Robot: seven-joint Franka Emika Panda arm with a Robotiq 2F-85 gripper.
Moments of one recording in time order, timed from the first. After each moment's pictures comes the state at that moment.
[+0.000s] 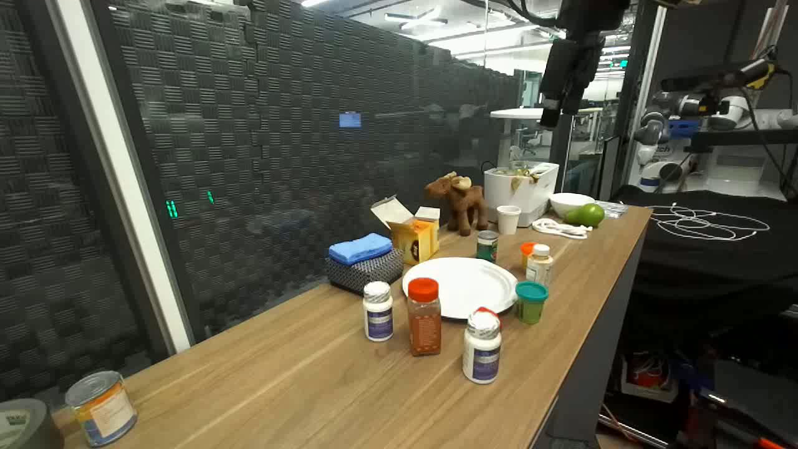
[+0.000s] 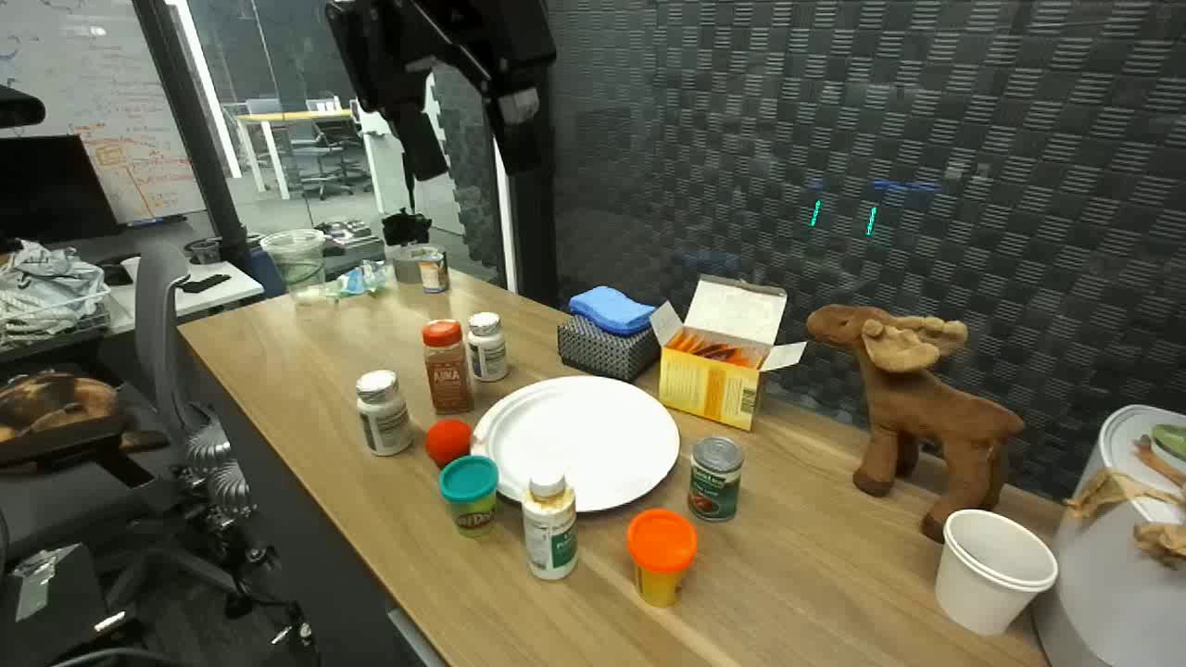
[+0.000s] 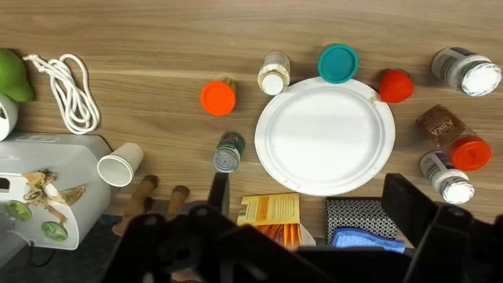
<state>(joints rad) -0.08 -0.42 -0.05 -2.31 -0.18 2.11 -0.11</state>
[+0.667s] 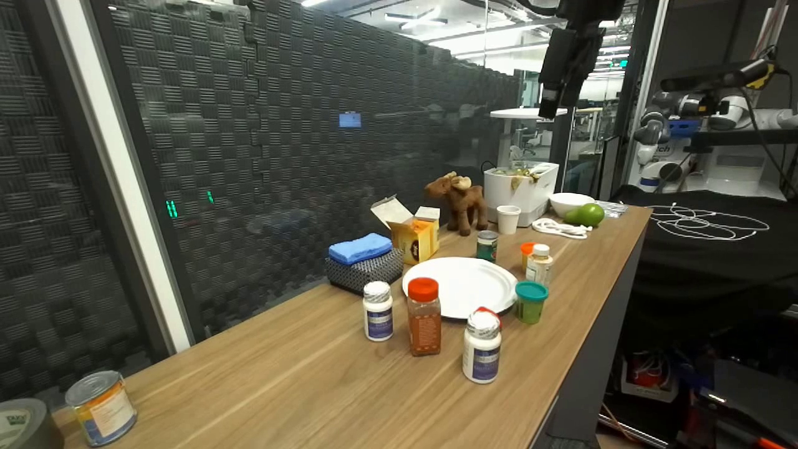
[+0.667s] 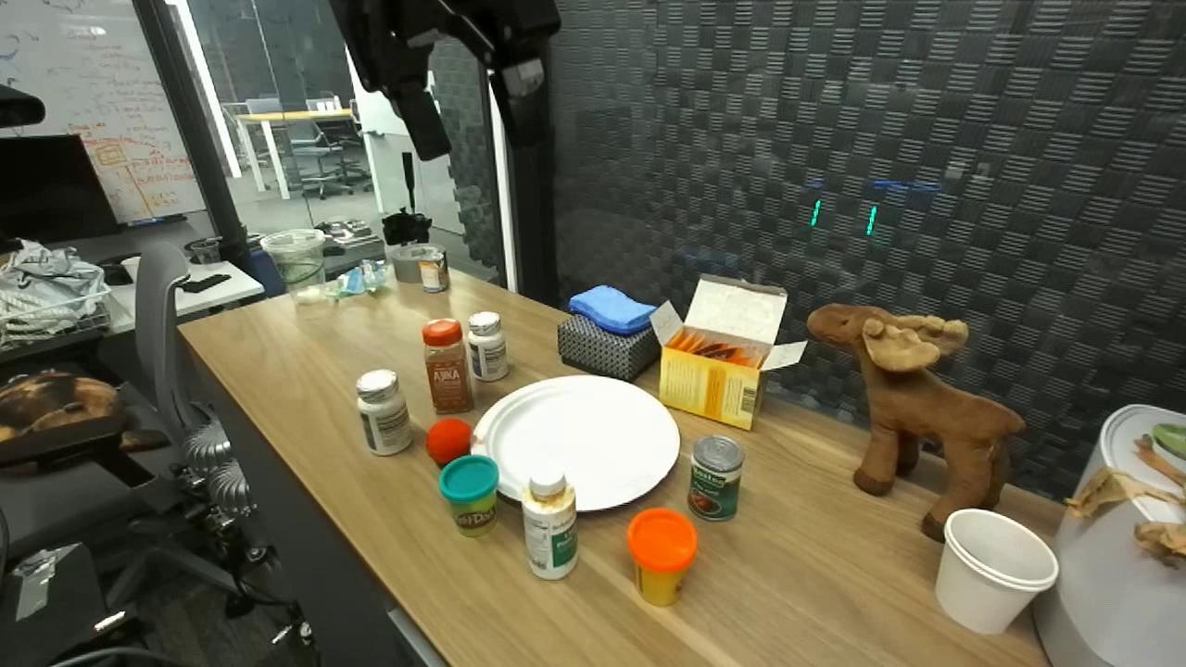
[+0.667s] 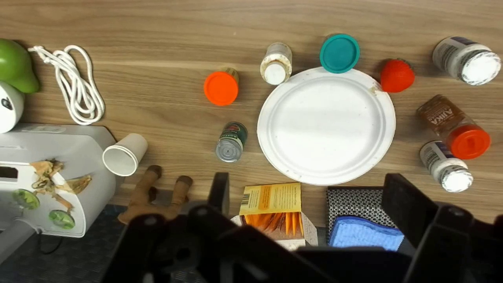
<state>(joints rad) -0.08 -0.43 -0.05 -2.30 -0.18 2.11 -0.11</state>
